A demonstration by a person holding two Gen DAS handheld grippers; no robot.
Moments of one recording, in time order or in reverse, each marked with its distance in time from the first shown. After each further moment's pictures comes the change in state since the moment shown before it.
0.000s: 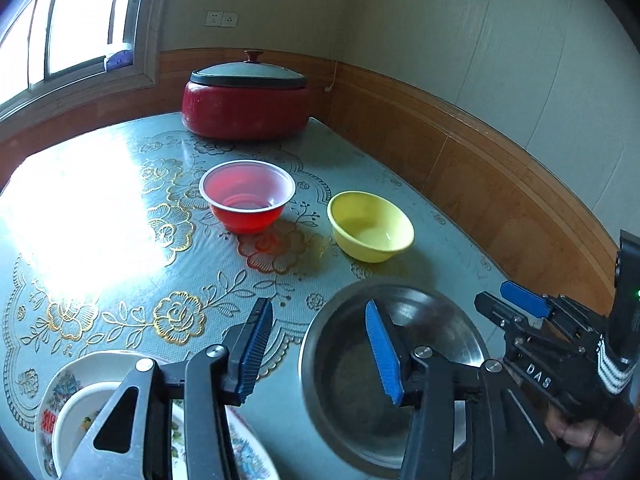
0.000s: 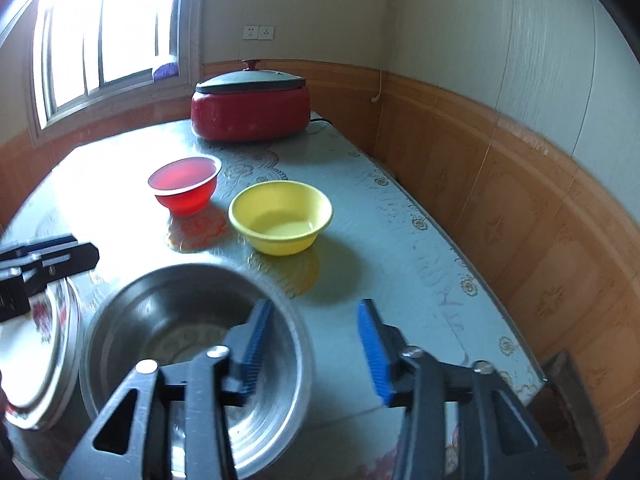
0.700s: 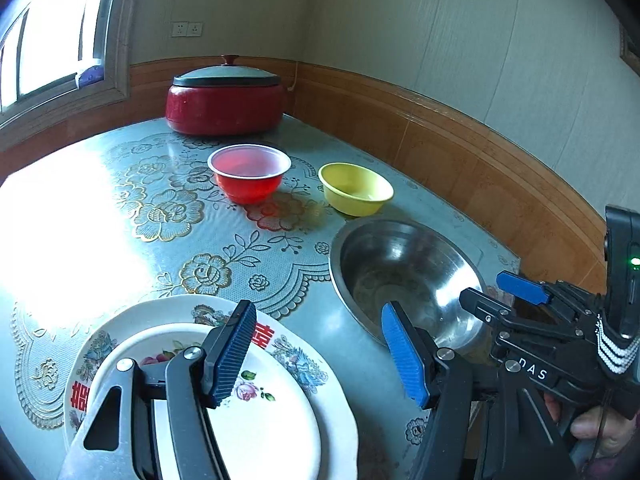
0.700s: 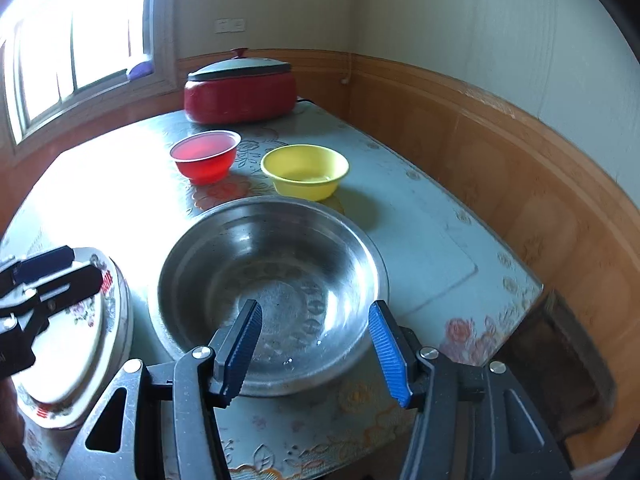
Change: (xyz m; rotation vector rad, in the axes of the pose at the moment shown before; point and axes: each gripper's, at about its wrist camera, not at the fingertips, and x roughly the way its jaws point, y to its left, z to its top) left arm -0.050 0.040 -0.056 0.116 -0.013 -0.100; right arm -0.047 0.086 -0.056 0.021 0.027 -0.163
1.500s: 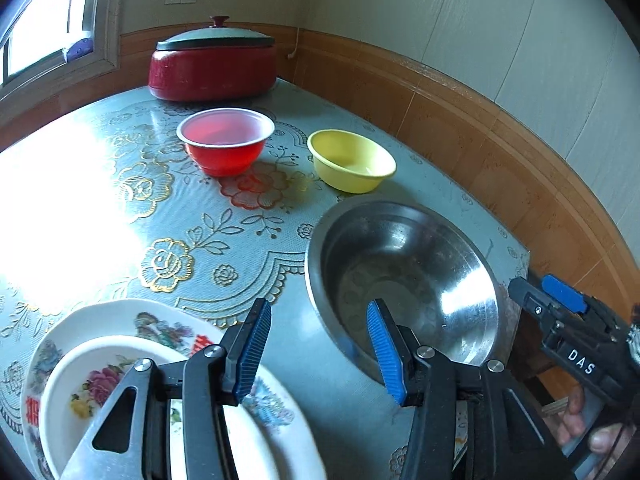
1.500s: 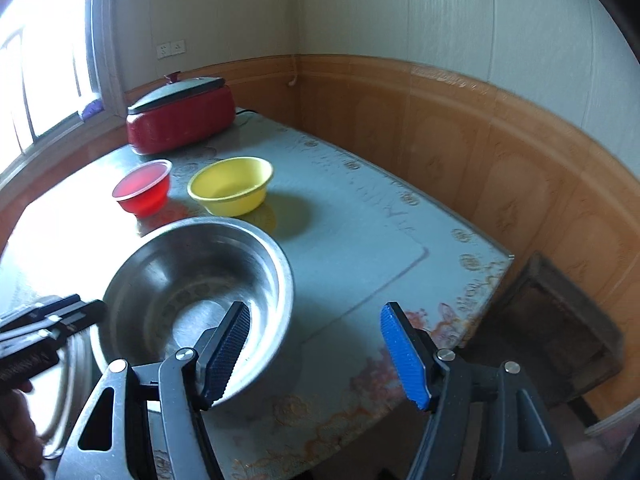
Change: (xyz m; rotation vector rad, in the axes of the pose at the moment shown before) left arm 0.050 -0.013 0.012 -0.027 0.119 -0.013; right arm 0.001 -0.058 -0.009 0.222 -0.007 -0.083
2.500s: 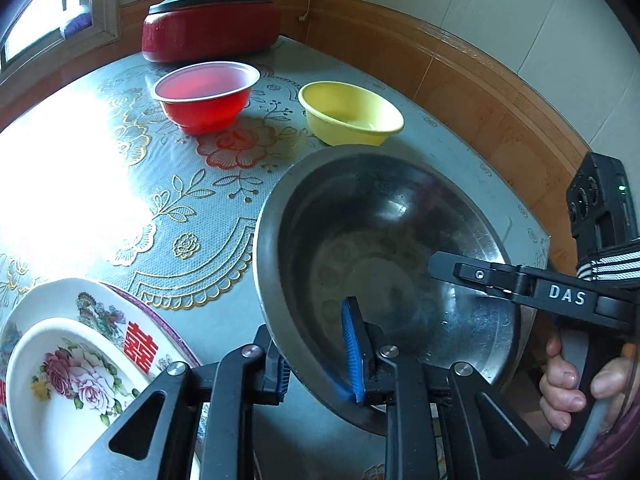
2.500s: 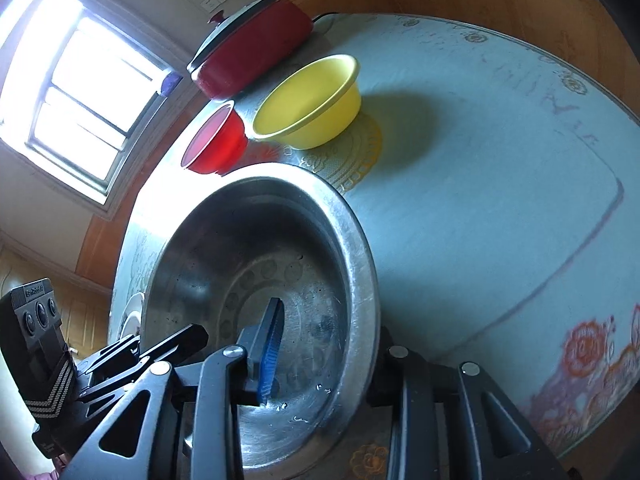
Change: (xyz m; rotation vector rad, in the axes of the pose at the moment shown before) left arm 0.048 -0.029 -0.001 -0.027 0.153 0.053; right arm 0.121 -0.007 0.020 0.169 0.392 0.635
